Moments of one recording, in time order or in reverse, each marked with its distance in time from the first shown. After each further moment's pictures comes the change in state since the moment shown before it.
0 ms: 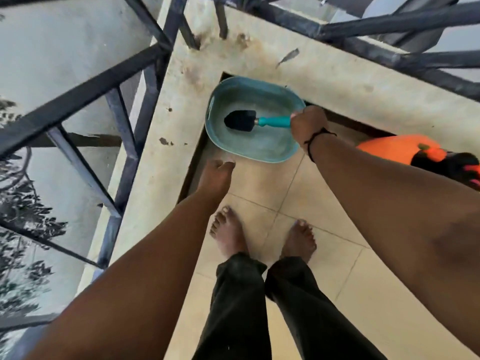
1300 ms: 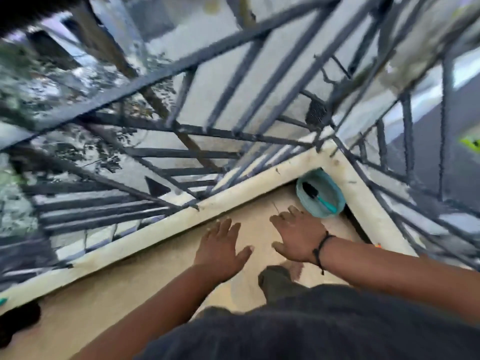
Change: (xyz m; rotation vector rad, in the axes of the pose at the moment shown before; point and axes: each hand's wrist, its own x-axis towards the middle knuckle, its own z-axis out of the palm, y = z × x) left_hand -0.522 -0.180 -0.104 0.590 0.365 0.253; right_hand -0.533 -0.058 -0.156 -1.167 -0.265 -1.271
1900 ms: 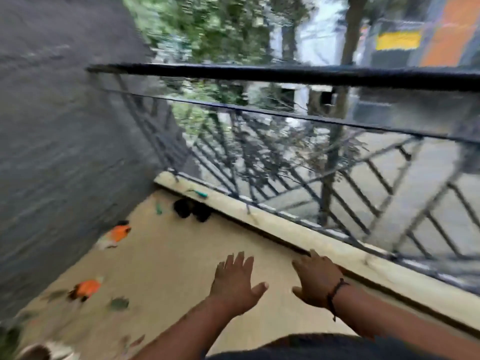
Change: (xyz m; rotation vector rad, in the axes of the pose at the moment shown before) left_hand -0.434 -0.245 0.184 -0.387 0.346 -0.738; right_hand -0.084 -0.480 0.067 -0.467 0.072 -0.636
